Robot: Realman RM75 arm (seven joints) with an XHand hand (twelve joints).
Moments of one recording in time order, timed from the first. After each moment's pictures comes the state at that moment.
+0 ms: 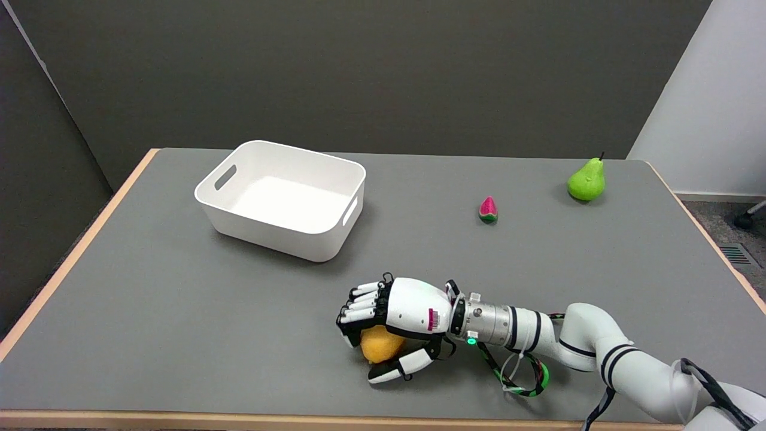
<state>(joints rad) 0.27 -1.19 -1.86 0.68 2.44 -1.35 -1.99</state>
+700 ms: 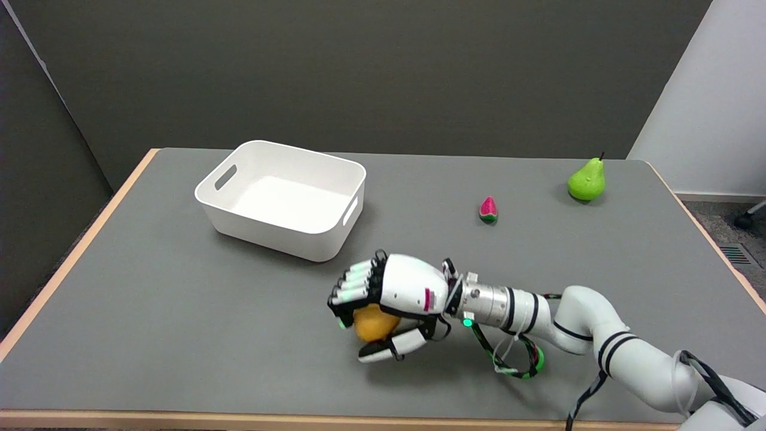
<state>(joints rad) 0.29 -1.18 -1.85 0.79 2.47 -1.32 -1.97</state>
